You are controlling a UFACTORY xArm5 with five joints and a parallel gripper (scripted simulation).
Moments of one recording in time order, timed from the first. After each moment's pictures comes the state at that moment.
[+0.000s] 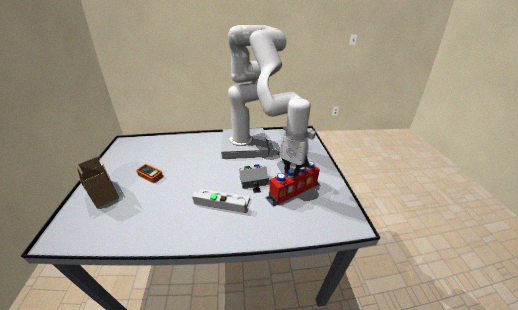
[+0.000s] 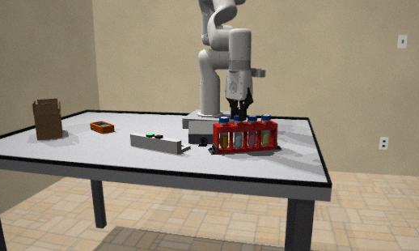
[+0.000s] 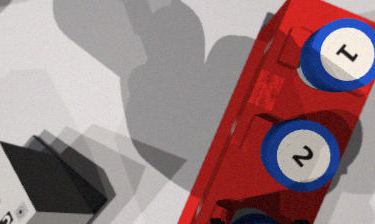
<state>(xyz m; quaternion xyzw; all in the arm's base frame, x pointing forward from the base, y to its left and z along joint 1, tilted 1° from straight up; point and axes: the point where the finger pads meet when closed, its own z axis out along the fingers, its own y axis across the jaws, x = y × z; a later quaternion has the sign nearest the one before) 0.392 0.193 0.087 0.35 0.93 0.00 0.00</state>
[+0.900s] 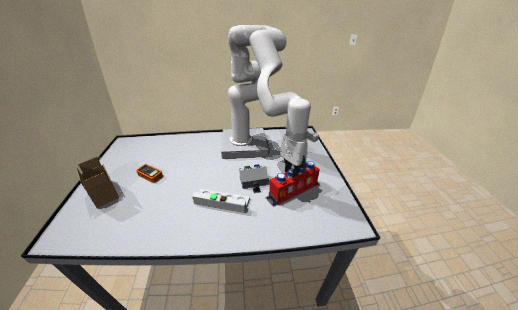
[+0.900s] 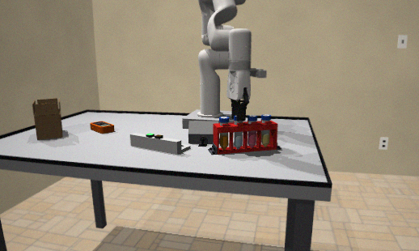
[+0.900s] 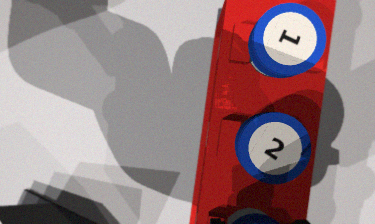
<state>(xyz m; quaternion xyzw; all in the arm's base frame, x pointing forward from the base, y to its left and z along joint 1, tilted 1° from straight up) 0.392 0.193 0.086 0.48 0.88 0.00 0.00</state>
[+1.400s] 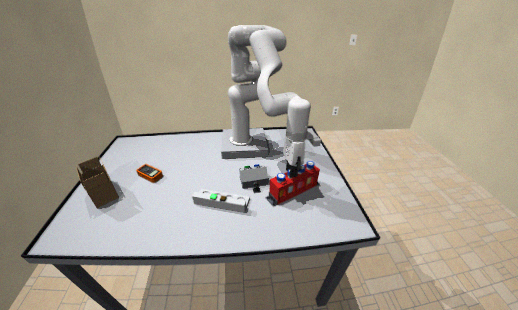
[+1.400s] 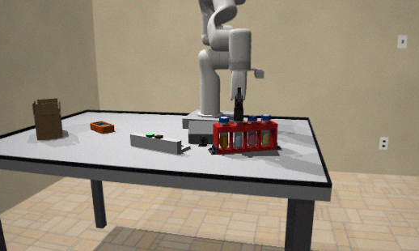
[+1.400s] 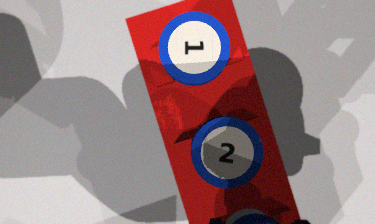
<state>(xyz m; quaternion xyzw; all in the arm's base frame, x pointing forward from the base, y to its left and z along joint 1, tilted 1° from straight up) 0.393 0.193 0.086 0.66 0.75 0.00 0.00</state>
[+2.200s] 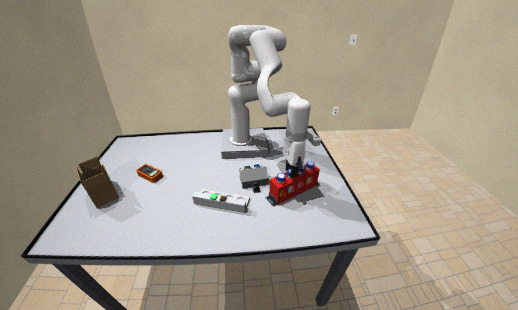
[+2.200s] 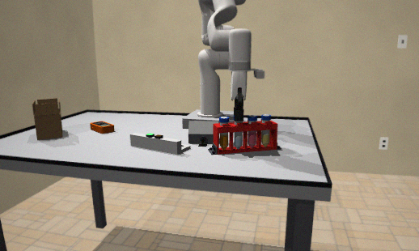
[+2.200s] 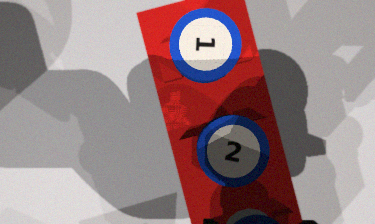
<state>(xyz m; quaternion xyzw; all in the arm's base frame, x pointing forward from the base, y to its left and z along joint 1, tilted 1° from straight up) 0.392 0.193 0.086 0.64 0.77 0.00 0.00</state>
